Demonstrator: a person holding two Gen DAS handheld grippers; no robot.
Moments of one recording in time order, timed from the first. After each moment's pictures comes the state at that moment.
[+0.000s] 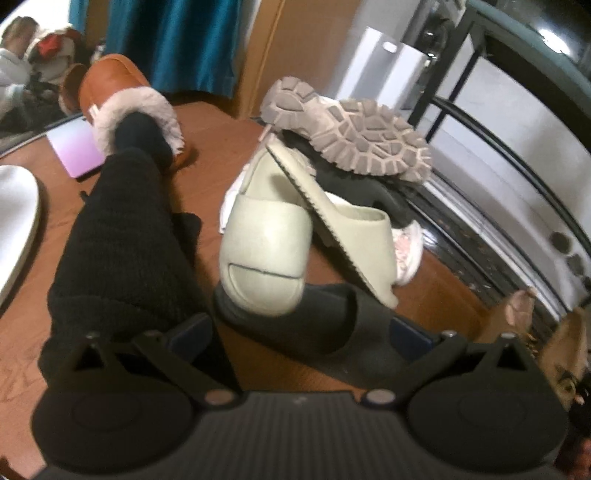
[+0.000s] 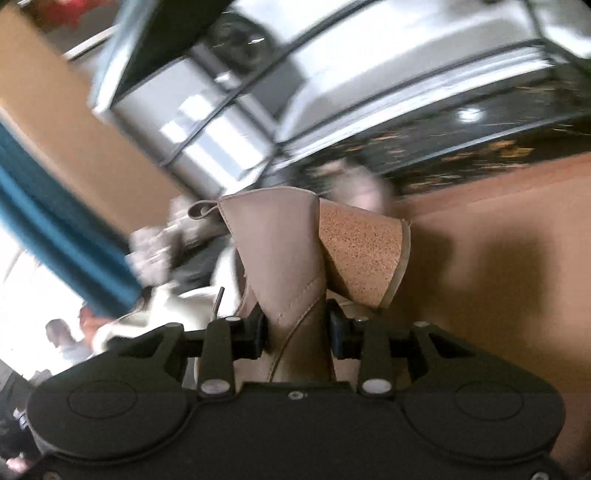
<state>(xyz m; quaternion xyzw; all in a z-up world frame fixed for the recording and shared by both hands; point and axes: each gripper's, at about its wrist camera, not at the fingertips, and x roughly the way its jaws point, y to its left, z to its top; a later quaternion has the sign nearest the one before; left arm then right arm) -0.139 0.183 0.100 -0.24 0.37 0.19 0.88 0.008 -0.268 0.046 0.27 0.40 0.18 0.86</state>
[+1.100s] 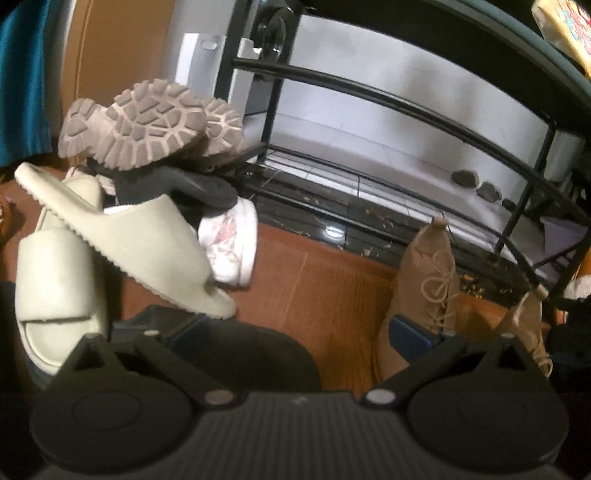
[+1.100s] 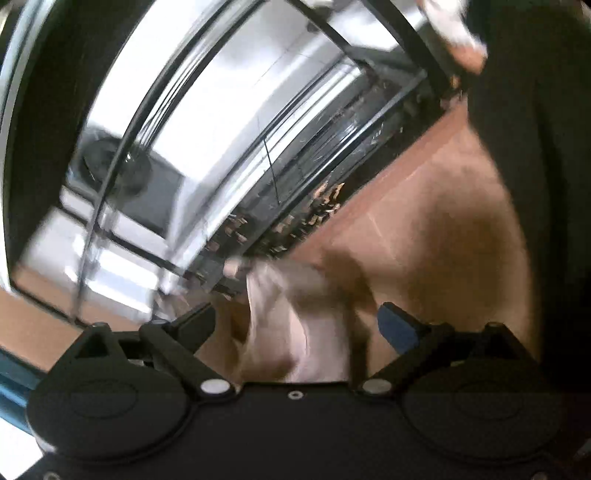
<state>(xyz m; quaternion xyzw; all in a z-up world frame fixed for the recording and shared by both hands) -0.052 0.077 0.043 -0.12 0.31 0.00 0.94 0.005 -0.323 0.014 0.35 0.36 -0.01 0.86</state>
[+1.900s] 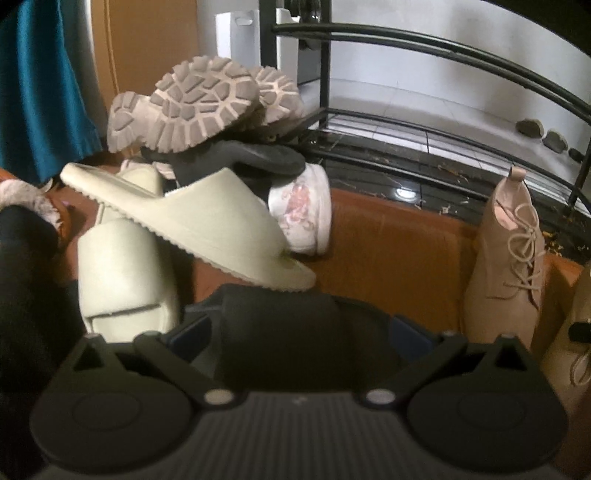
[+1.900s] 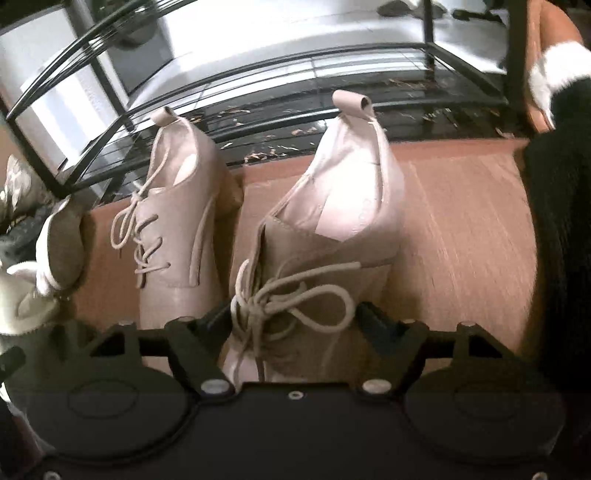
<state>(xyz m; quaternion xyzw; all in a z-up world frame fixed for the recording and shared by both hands) -0.038 0.082 0.030 -0.04 0.38 0.10 0.92 0.025 -0.211 -0.004 0.11 0.44 -0.01 0.89</state>
